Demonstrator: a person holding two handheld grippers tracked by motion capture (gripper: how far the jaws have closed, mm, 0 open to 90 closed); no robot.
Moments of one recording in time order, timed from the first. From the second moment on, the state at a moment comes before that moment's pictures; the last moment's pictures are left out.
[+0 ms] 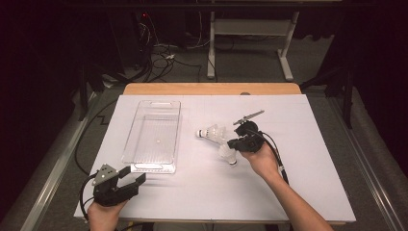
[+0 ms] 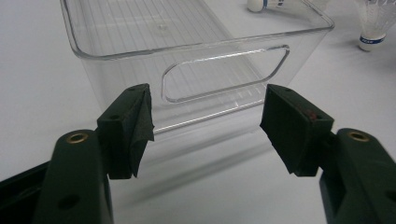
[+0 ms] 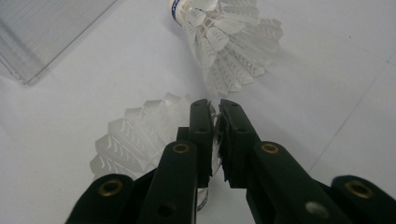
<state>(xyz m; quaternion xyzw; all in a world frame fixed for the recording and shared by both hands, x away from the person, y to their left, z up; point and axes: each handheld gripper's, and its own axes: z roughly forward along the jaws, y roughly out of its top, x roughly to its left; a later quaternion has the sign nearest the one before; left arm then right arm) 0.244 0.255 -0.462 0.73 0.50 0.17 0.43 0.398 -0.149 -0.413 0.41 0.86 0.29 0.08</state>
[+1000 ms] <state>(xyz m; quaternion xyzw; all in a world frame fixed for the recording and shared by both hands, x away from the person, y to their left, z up) 0.244 0.255 -0.463 0.73 0.50 0.17 0.43 0.387 -0.187 -0.419 0.44 0.85 0.29 0.08</state>
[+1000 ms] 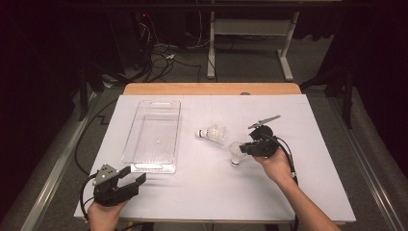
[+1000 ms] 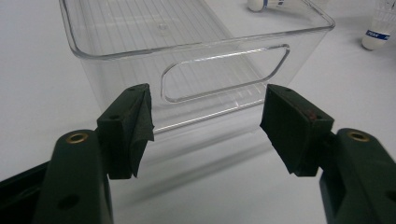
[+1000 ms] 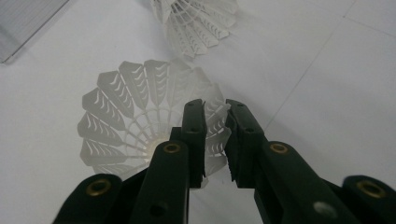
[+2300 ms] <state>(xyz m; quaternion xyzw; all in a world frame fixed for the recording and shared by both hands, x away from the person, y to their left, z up) 0.244 0.254 -0.463 0.73 0.50 0.17 0.43 0.378 -0.220 -0.439 0.47 0.83 0.29 0.08</state>
